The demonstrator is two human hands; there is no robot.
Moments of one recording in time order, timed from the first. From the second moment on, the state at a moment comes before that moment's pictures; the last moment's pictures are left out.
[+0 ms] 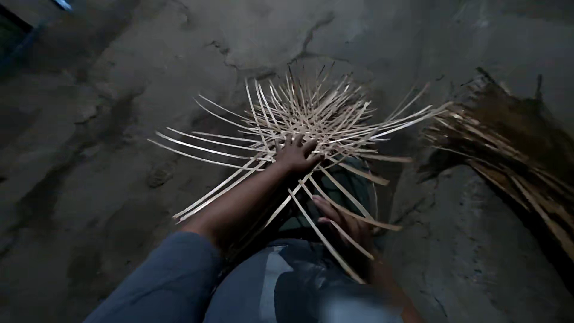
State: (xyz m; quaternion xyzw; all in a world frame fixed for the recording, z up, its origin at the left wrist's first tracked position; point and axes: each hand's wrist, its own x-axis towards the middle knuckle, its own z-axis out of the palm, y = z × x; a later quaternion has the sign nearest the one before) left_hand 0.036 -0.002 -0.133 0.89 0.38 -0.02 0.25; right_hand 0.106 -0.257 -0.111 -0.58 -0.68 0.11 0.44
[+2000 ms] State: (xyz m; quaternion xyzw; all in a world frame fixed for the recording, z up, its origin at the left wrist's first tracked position) left_hand 0.044 -0.004 -0.158 0.83 0.47 0.04 0.30; right_hand 0.087 -0.266 -0.120 -0.53 -0.64 0.18 0.52
